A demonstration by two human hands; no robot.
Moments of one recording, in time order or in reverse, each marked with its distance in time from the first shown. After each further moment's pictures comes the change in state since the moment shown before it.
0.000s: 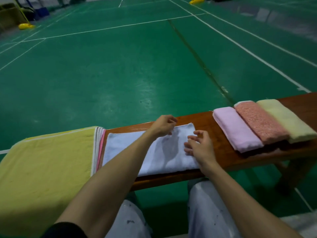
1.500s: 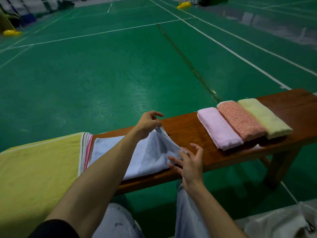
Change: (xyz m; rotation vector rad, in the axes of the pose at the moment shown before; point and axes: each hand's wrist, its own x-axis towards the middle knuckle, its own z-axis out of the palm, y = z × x) left_hand 0.008 0.009 -0.004 -0.282 0.082 -0.045; right_hand -0.056 0.007 -0.012 0.400 0.053 0.102
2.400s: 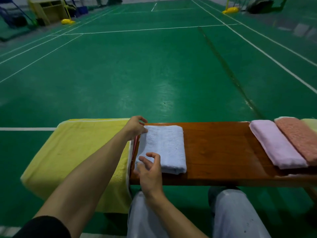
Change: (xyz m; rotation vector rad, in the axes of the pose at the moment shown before) left_hand -0.070 -0.098 -0.183 0.108 0.329 -0.211; right_hand -0.096 0.130 0.176 -0.336 -0.452 0.105
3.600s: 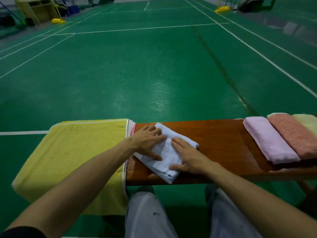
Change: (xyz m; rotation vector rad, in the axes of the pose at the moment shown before) left_hand -0.036 0.007 0.035 1.369 -0.293 0.862; right_hand 0.063 -0.064 -0.148 -1.524 -0.411 -0.321
